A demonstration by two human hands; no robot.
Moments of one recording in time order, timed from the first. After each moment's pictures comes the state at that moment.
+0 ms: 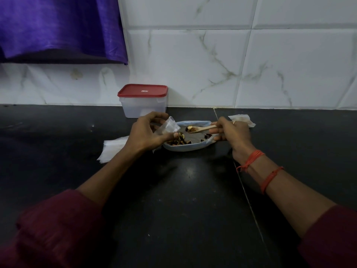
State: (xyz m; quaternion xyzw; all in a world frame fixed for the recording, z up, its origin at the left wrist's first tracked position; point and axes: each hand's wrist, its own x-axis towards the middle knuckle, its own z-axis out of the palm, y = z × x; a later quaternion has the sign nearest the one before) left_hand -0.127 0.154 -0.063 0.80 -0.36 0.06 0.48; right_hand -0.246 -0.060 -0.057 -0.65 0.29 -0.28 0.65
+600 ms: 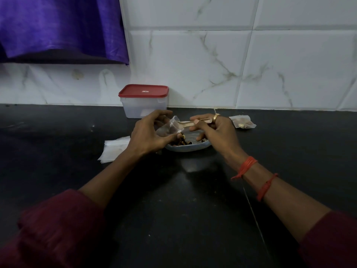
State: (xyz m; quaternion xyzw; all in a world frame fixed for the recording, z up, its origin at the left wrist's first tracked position) left_hand -0.134 0.152 -0.062 0.80 -0.40 0.13 0.43; right_hand -0.252 -0.027 -0.053 -0.78 0.07 -0.29 0.54
